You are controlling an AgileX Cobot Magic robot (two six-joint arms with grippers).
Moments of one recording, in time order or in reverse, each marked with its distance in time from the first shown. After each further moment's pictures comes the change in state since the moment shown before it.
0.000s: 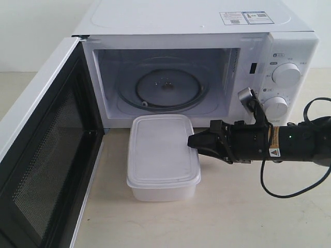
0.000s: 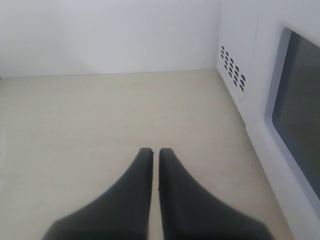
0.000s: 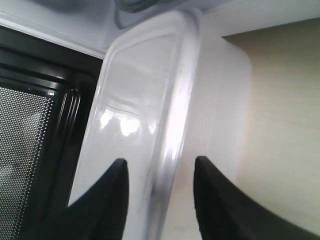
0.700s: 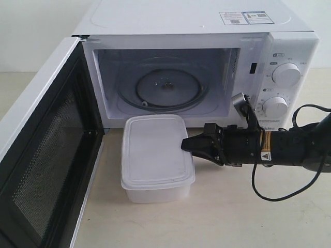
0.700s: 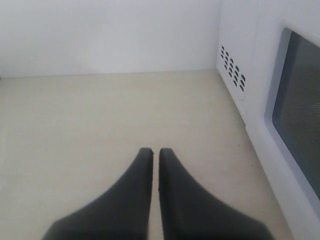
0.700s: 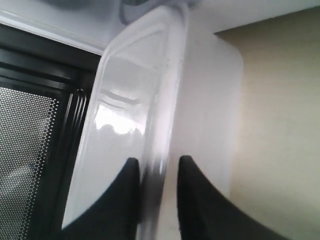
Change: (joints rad) left arm 0.000 0.000 0.000 0.000 0.000 0.000; right arm 0.028 0.069 -0.022 0.045 -0.057 -0.027
